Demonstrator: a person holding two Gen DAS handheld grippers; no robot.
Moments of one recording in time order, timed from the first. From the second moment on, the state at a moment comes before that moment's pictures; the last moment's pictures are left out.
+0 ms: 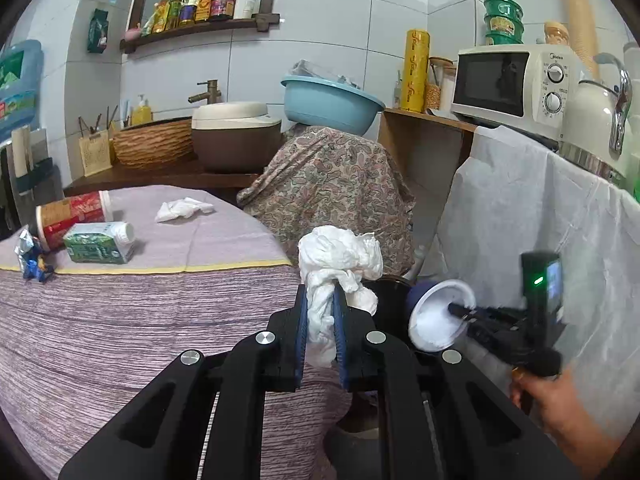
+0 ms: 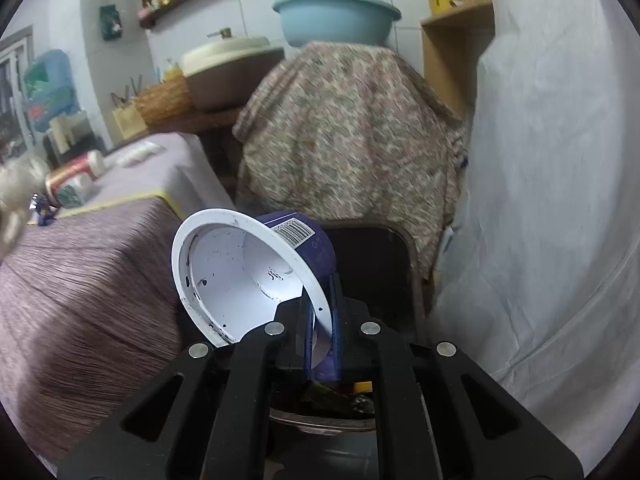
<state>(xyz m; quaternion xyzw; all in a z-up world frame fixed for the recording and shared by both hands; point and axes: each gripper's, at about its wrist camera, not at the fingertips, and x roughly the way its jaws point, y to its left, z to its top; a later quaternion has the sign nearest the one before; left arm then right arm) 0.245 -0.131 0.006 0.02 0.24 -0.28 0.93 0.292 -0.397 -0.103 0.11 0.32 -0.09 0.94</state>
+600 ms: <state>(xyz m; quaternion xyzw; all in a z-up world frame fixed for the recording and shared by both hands) 0.252 -0.202 -0.020 0.05 0.29 -0.35 0.89 0.320 -0.410 -0.184 0.11 0.40 -0.11 0.90</state>
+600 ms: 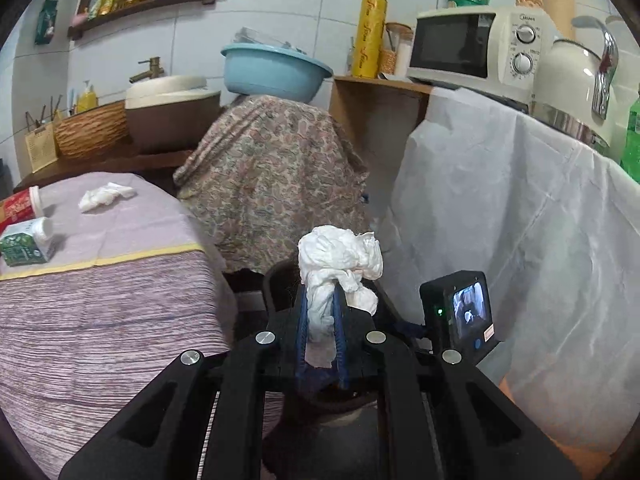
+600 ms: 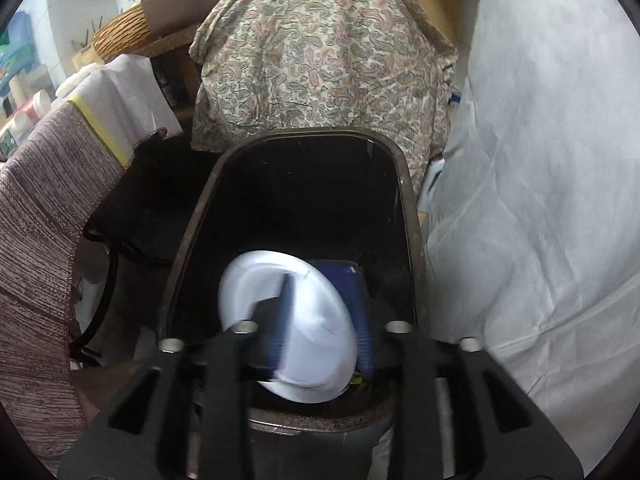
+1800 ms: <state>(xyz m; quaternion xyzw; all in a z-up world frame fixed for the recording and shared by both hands) 0.284 -0.282 -0.074 0.07 0.37 -0.37 0.85 0.221 -0.414 -0.150 0.12 0.36 -0.15 0.91</state>
